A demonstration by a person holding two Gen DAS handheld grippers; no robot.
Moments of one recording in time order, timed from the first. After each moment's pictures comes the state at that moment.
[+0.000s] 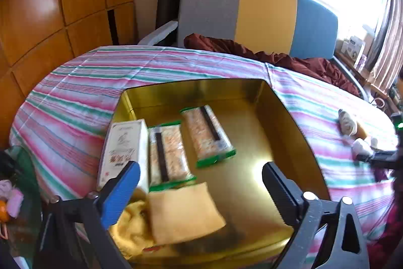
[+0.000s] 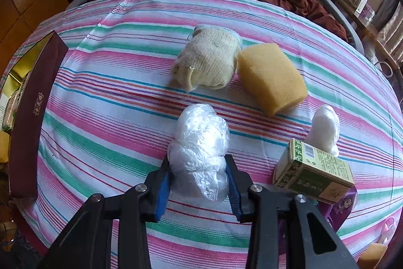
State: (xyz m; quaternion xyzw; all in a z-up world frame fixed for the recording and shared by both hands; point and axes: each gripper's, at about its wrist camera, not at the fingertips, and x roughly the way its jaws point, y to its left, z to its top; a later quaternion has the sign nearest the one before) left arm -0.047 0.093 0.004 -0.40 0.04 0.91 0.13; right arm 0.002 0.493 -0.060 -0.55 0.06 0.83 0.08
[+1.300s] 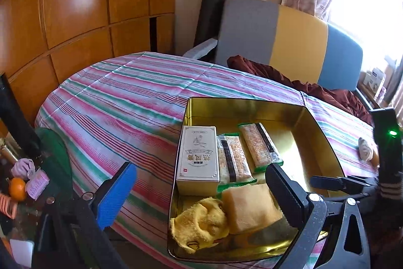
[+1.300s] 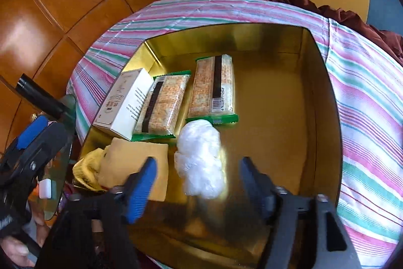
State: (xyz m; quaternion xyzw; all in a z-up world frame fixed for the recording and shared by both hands) left arm -0.032 0.008 0.016 -0.35 -0.02 0.93 0.06; right arm -0.050 0.203 -0.040 -0.51 0.08 0.84 -0.15
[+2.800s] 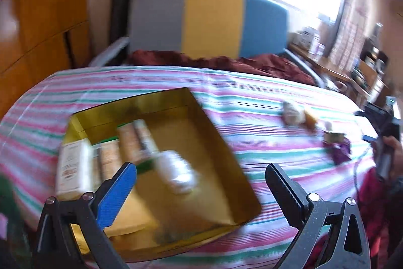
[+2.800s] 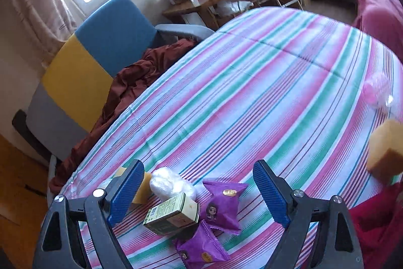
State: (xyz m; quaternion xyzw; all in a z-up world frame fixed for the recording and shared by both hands) left arm -0.004 0.167 0.034 -0.37 0.05 0.89 0.27; right arm 0.133 0.653 -0.014 -0.28 0.44 0.78 0.34
